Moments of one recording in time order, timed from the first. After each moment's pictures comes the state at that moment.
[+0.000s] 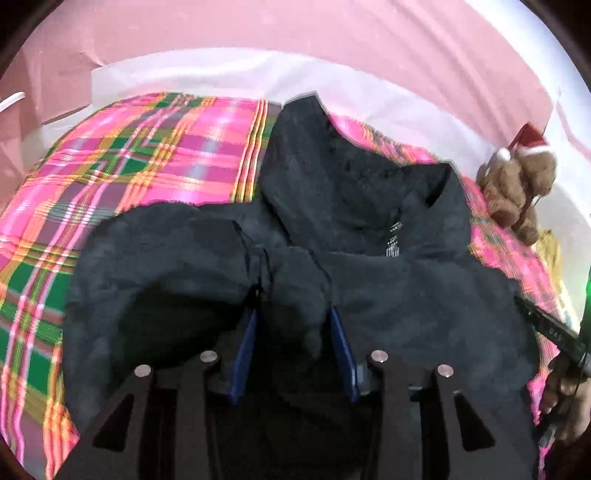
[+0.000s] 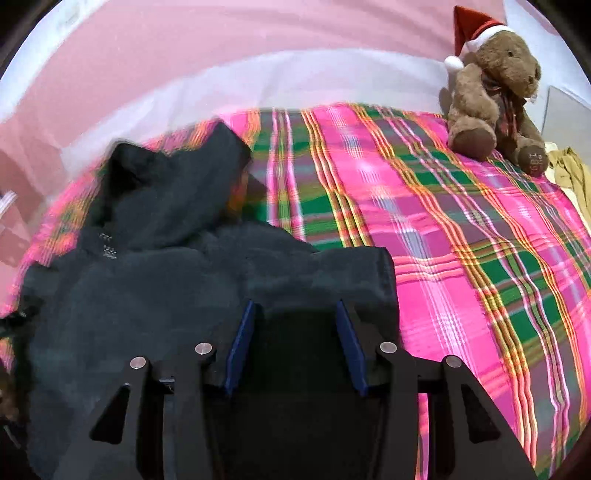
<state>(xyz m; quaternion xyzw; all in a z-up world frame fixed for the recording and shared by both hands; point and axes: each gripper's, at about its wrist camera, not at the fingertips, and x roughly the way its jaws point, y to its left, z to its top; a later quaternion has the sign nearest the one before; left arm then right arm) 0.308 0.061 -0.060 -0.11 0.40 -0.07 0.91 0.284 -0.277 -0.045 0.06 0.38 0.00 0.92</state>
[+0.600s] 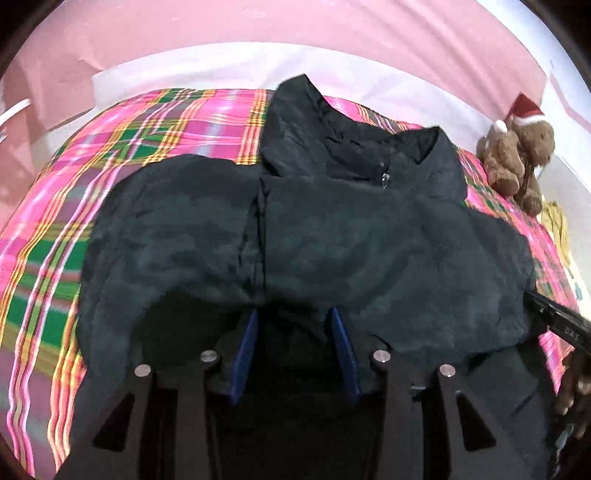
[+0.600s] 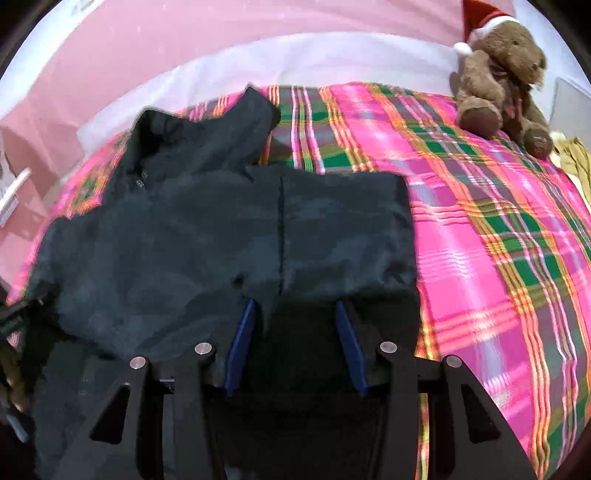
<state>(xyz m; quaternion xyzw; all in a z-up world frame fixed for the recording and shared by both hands) 0.275 0.047 -0.071 -0.07 0.43 -0.05 0.90 0.238 -0.261 -0.054 0.06 0.41 0.01 0.91</state>
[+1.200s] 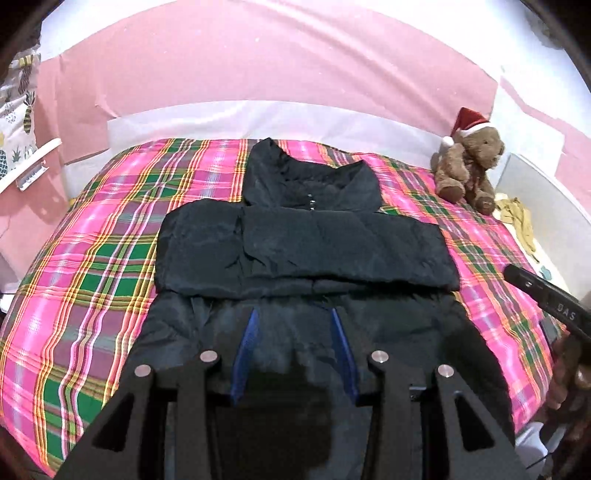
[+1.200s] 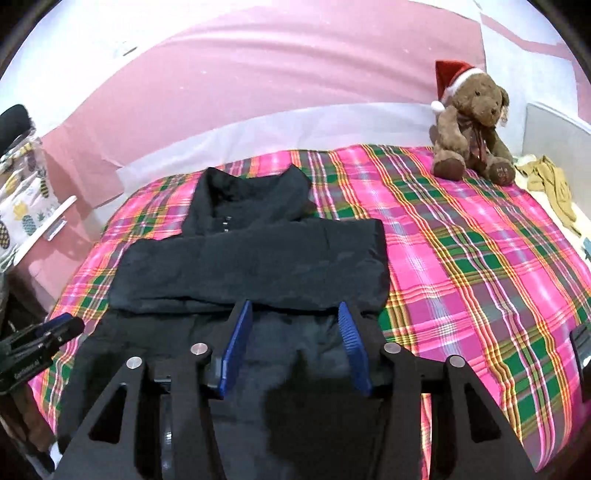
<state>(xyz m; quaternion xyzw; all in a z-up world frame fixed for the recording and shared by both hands) 0.116 0.033 0.030 -0.05 0.37 -0.07 0.93 0.100 -0.210 0.044 0.05 0.34 0.02 0.94</state>
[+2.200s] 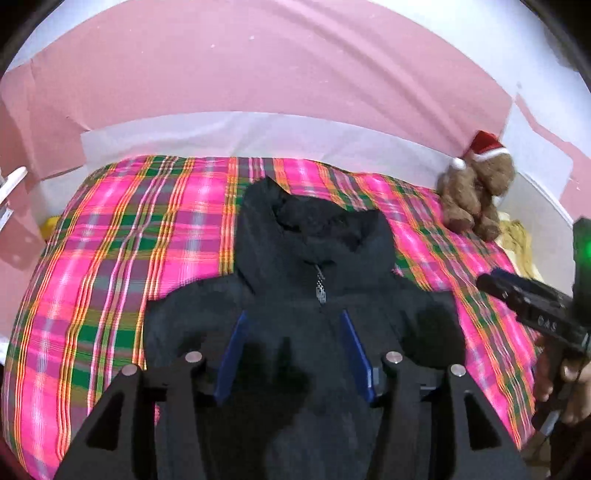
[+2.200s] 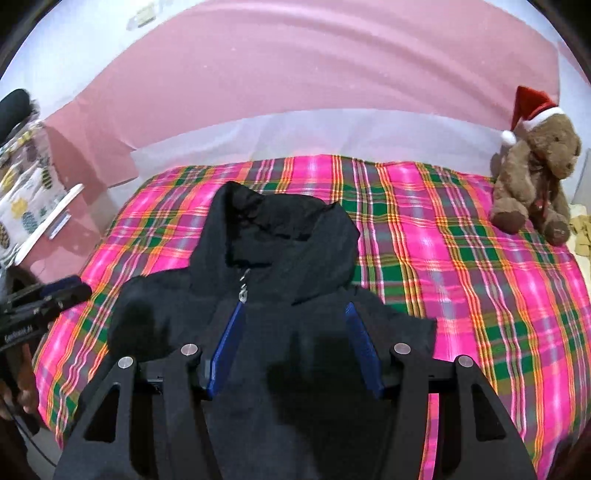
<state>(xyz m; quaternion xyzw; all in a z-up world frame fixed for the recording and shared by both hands) 0.285 0.054 0.079 -0.06 0.39 -0.09 0.92 0.300 -0.203 0.073 0.02 0.39 0.09 0.92</state>
